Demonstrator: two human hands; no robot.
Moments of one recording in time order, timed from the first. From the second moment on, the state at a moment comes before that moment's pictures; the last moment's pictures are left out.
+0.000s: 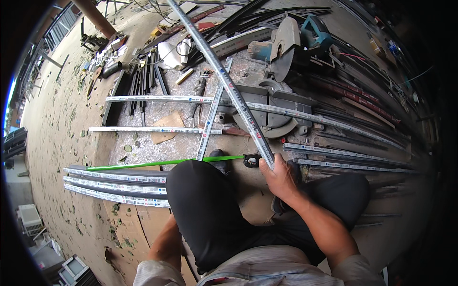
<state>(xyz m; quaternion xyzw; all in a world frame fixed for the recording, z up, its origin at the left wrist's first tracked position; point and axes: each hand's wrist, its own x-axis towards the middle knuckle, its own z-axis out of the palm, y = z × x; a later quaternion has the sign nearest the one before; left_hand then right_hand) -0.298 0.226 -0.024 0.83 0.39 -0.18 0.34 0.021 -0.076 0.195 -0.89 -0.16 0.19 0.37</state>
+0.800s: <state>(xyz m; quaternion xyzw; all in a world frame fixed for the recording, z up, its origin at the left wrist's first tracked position) -0.021 0.300 0.239 0.63 0.30 0.11 0.71 0.013 -0.074 0.193 -0.89 -0.28 0.15 0.32</state>
